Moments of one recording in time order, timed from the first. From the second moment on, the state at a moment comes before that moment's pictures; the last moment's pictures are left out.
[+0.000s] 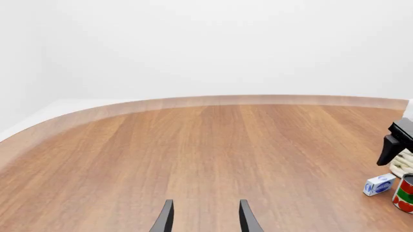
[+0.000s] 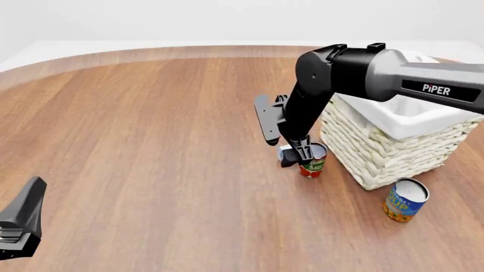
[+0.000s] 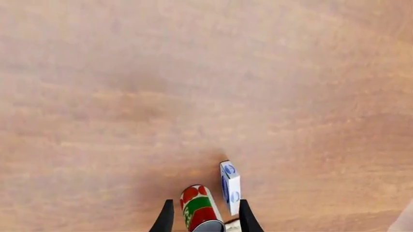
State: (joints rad) left arm 0.00 0.01 0.00 0.00 0.00; right arm 0.54 1.85 -1.44 0.94 -1.28
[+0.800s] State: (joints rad) left arm 0.00 0.01 0.00 0.00 0.00; right arm 0.52 1.98 -1.55 1.00 -1.30
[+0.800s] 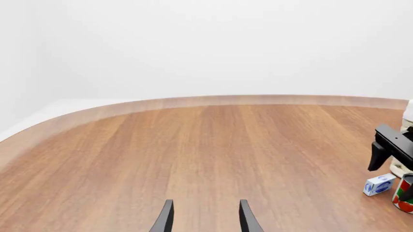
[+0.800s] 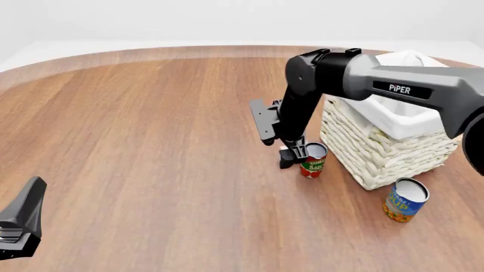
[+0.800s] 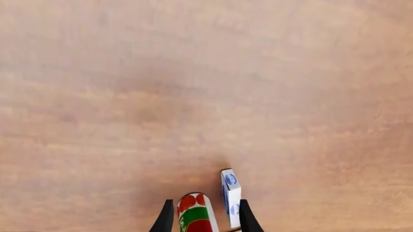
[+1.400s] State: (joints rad) left arm 0.00 0.01 0.00 0.00 0.00; right arm 0.50 2.05 -1.61 1.03 -1.33
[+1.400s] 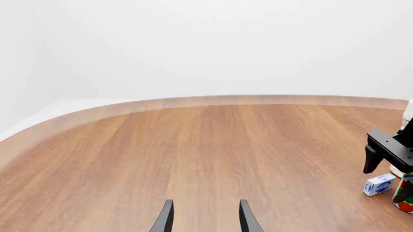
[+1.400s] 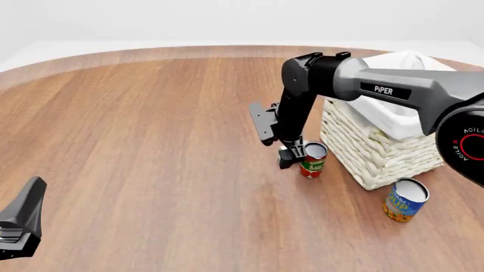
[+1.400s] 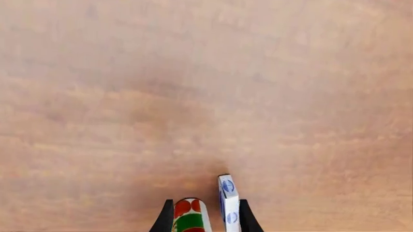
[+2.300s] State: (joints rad) left arm 0.00 0.01 0.00 0.00 0.00; right arm 0.46 2.16 -1.78 1.11 -1.38
